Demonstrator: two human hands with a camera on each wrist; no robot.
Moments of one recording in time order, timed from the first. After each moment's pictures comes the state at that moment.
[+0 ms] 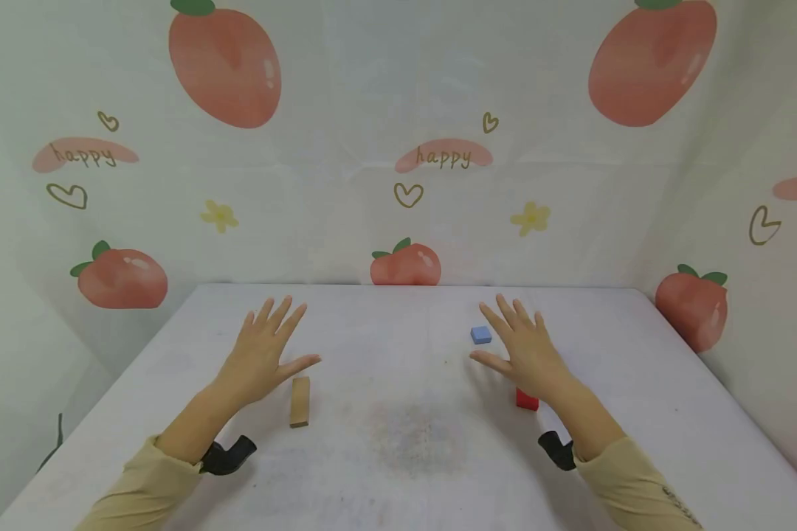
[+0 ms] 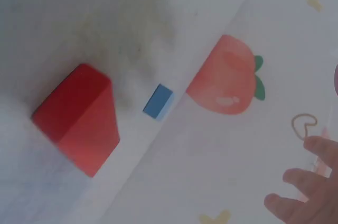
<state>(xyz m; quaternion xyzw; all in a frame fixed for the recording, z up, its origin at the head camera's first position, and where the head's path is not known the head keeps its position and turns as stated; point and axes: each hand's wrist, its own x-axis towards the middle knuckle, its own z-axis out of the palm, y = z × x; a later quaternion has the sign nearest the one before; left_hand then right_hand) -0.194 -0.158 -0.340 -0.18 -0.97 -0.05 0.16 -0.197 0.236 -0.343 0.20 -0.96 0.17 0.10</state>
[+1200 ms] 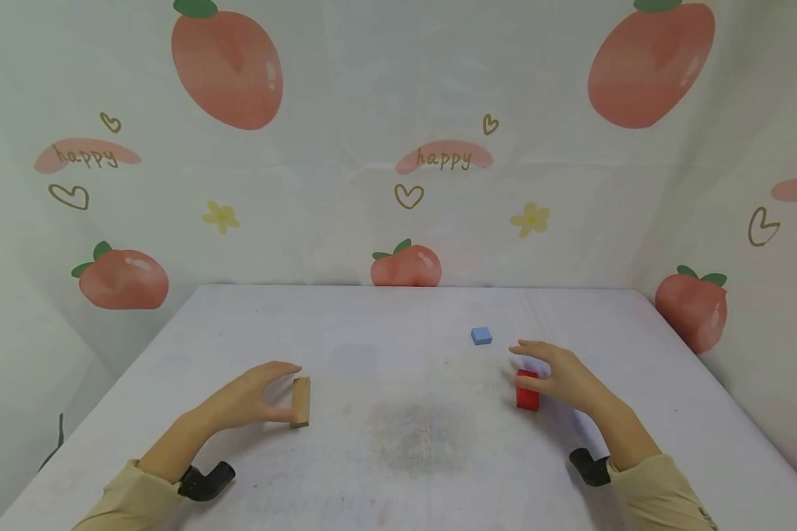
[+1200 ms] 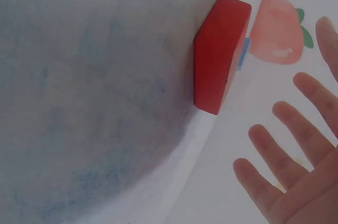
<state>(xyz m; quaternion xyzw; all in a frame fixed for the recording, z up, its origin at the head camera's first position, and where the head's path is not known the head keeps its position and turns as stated) -0.183 -0.197 -0.380 -0.24 -0.95 -0.19 -0.02 -0.192 0.290 -0.372 0.20 -0.94 0.26 0.04</state>
